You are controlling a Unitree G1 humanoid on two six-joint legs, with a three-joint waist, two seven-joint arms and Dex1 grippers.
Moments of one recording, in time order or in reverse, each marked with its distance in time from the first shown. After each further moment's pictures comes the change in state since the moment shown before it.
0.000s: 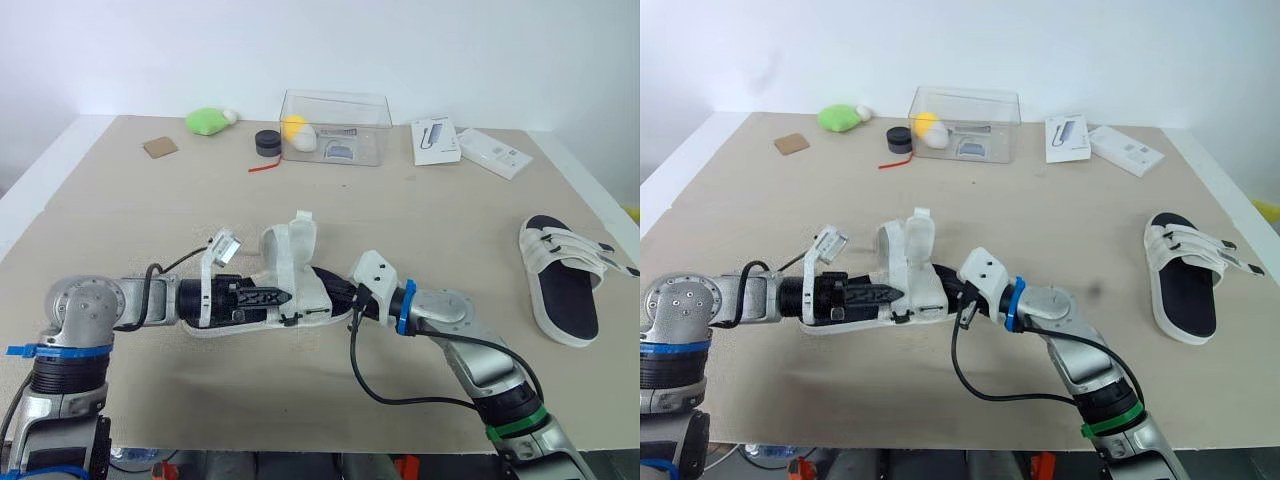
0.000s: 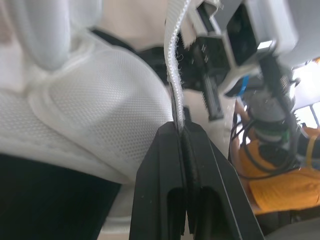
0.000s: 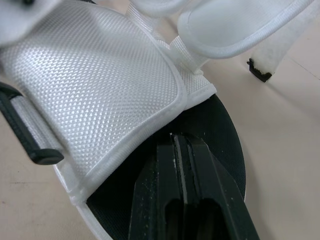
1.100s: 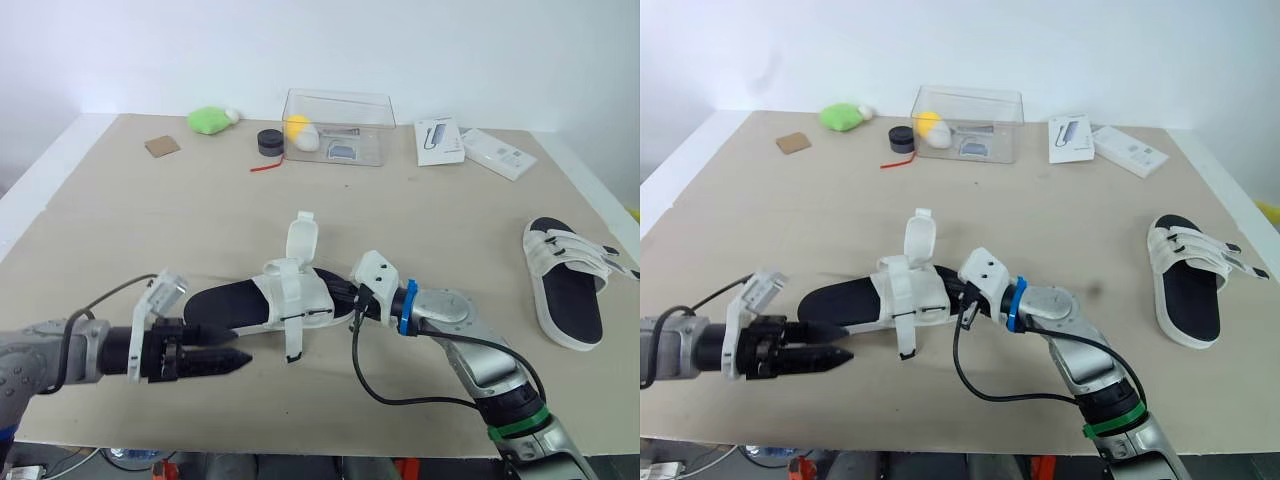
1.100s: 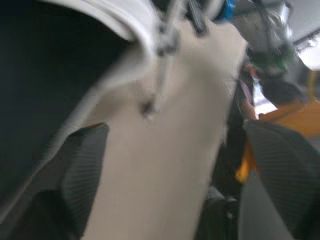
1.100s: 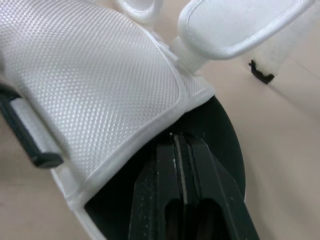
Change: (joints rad) left arm 0.468 0.315 0.147 -0.348 0.063 -0.190 -0.355; right arm 0.002 -0.005 0.002 -0.005 0.003 0.000 0.008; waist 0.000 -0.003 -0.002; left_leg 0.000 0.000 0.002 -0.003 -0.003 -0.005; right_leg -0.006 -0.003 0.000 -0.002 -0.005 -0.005
